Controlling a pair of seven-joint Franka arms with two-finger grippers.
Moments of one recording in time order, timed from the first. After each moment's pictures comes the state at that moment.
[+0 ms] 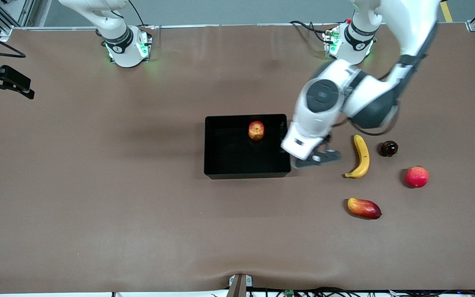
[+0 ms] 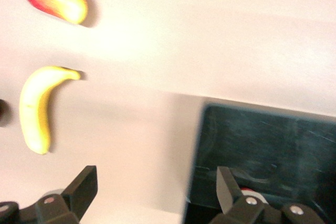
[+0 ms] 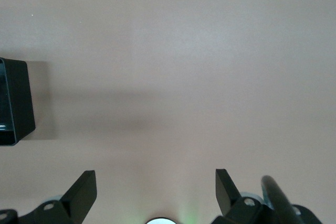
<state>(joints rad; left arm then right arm) 0.06 0.48 -0.68 -1.56 0.37 1.83 -0.86 -0.07 -0.01 0.07 -1.46 -0.02 1.40 -0.02</state>
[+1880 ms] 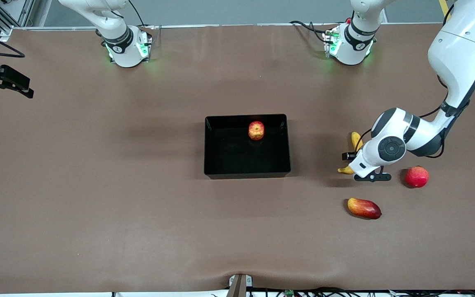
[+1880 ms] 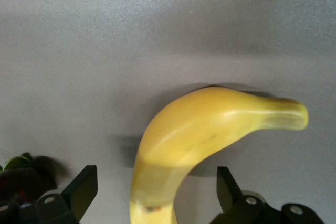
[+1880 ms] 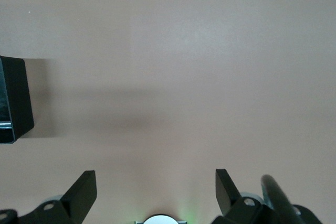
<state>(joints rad) 0.51 0.64 -0.68 -1.98 0.63 2.13 -0.54 -0.07 -0.01 0.06 -1.46 -0.02 1.39 -0.02</state>
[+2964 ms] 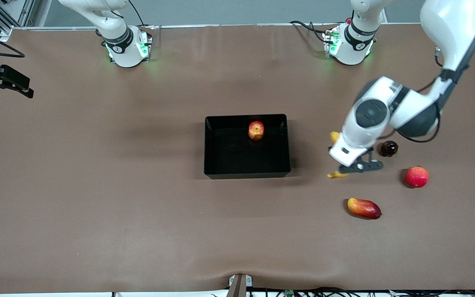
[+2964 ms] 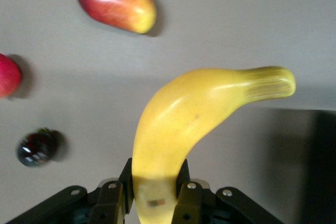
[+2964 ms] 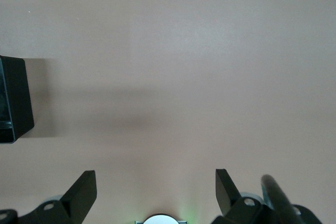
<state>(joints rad) 0.47 0.46 -0.99 -1.86 0.58 1.98 -0.85 -0.07 -0.01 0.06 -1.46 -0.02 1.39 -0.02</state>
